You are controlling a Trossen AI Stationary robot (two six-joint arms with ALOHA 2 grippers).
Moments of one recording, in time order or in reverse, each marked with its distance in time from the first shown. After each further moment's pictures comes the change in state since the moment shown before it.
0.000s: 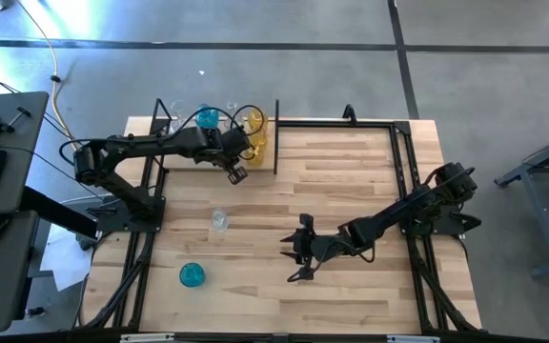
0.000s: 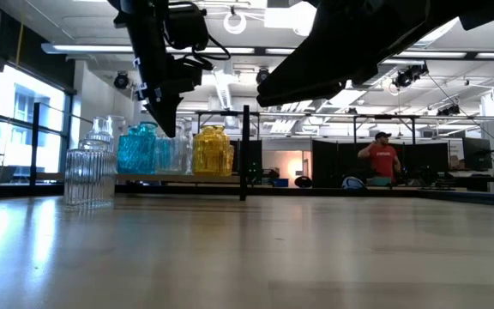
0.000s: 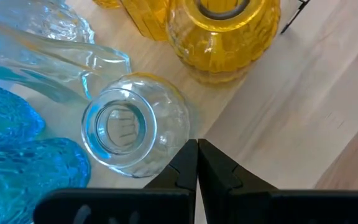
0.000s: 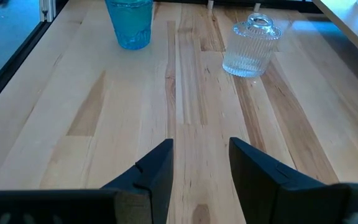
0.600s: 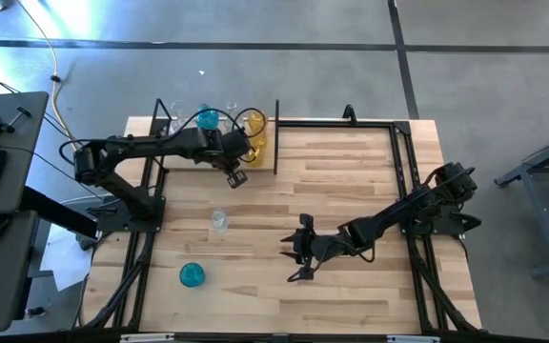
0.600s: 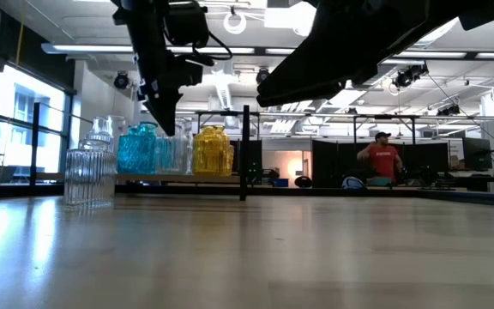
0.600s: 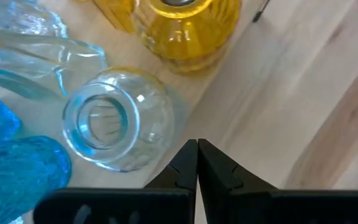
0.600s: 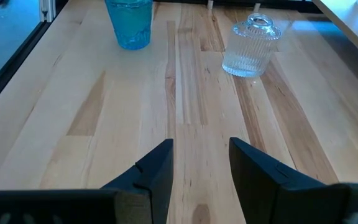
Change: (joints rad) left arm -0.017 0.000 0.015 -0.035 0.058 0.009; right arm 0.000 0.000 0.000 0.000 -0.001 0.000
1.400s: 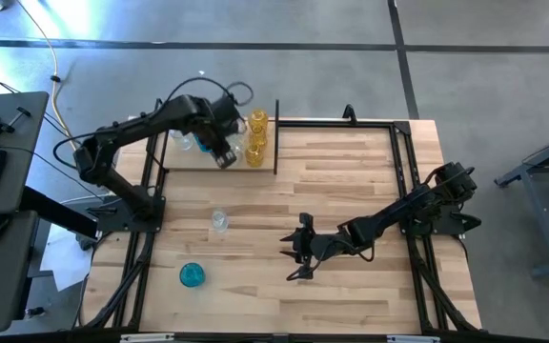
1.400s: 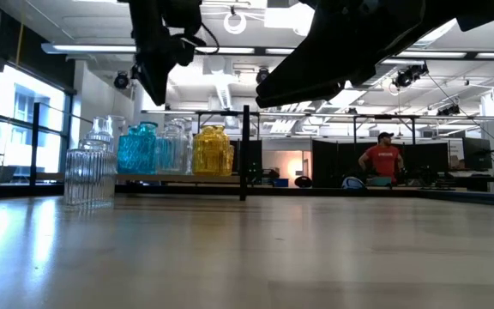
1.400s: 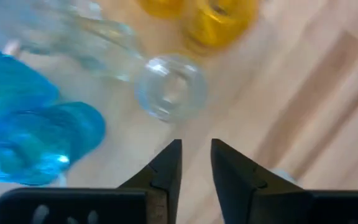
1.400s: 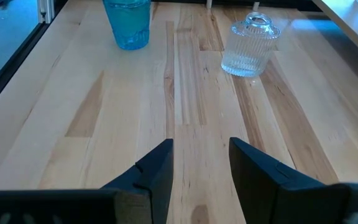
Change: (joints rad) left arm 0.188 0.019 0.298 -0.376 0.188 0.105; right arm -0.008 0.000 0.000 0.000 -0.007 0.007
